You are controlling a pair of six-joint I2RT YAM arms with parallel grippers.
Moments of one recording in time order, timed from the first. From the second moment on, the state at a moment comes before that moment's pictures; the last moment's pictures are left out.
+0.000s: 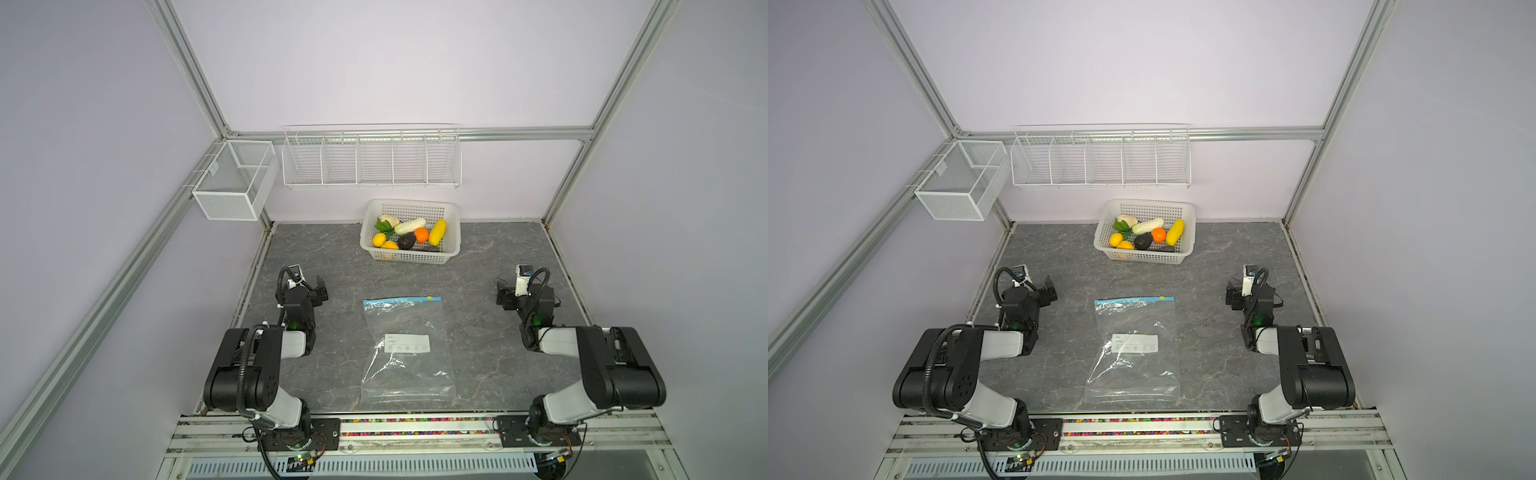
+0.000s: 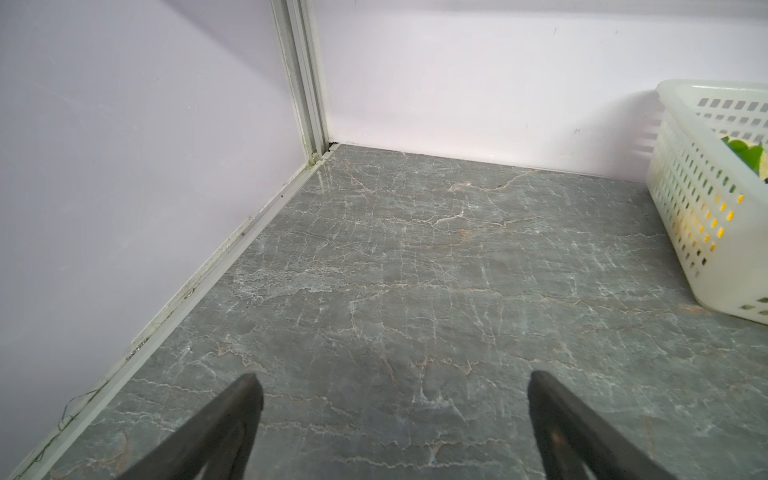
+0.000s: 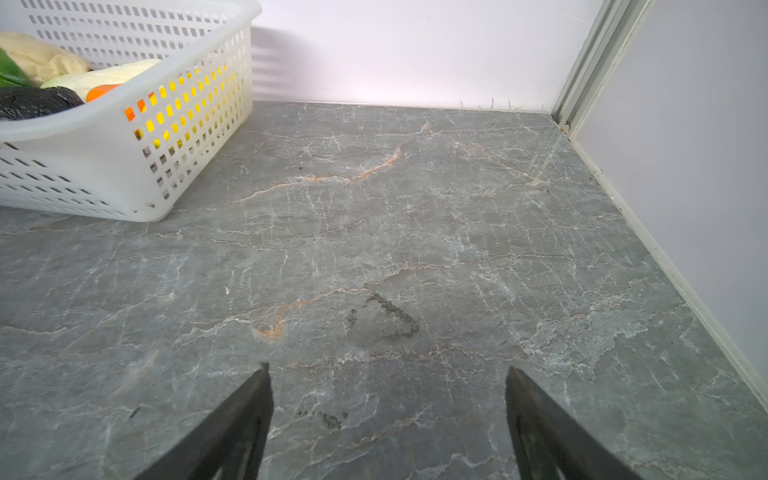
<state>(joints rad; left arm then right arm) -0.07 1.54 0.40 0.89 -0.27 -0.06 -0.01 1.53 0.40 0.74 -0.01 -0.03</state>
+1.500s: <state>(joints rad) -0.35 1.14 0.59 -0.22 0.33 -0.67 0.52 1.26 0.65 -0.34 -0.40 0.42</state>
